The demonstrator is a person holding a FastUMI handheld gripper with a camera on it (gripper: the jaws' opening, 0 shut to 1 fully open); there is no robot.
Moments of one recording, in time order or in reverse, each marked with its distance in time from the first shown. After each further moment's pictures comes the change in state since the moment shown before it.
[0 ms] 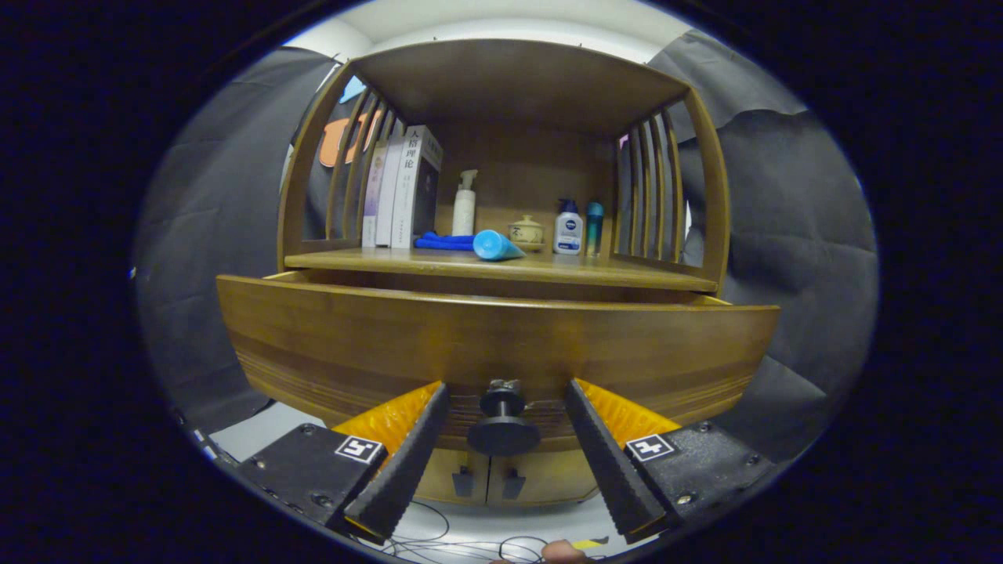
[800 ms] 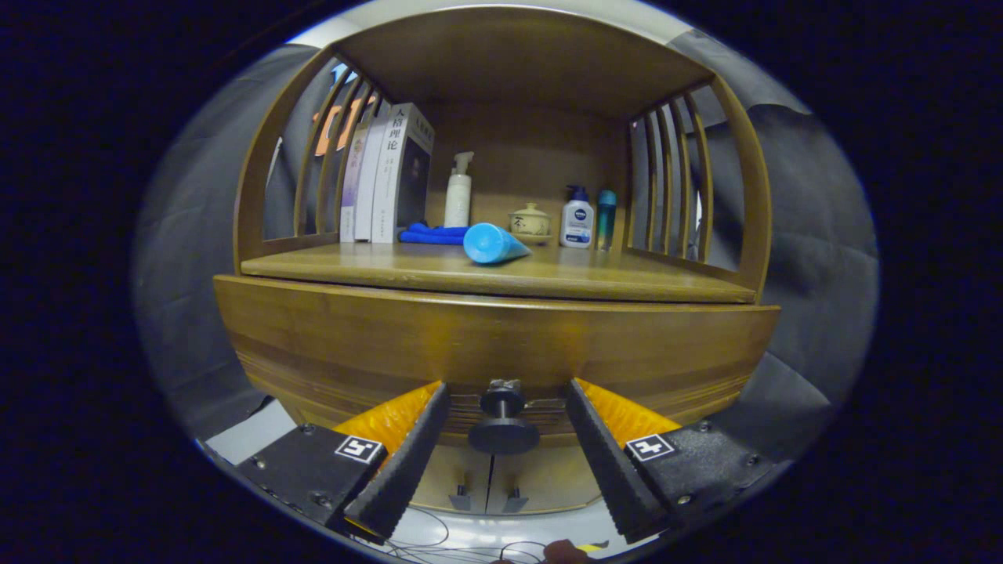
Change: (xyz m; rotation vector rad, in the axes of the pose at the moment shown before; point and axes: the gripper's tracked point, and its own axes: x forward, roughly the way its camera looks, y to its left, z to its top) arm 0.064 0.003 0.015 -0.003 0.045 -0.011
